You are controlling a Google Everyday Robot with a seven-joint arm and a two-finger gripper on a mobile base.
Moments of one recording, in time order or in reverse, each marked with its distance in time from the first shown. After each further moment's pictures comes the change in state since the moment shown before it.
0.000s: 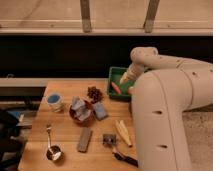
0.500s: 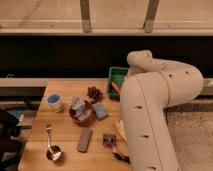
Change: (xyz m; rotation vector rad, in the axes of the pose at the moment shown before) arm -0.002 -0.027 0.039 0.118 0.064 0.008
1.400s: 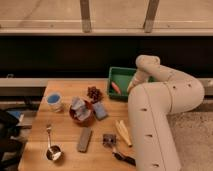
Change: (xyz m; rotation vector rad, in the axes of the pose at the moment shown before) arm 0.013 -0.021 0.026 -0.127 0.094 0.068
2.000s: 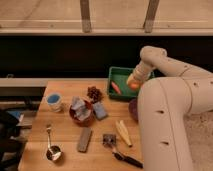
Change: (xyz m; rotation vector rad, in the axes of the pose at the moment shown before) arm 0.005 0.031 -0.082 -0.106 -0.086 -0.088
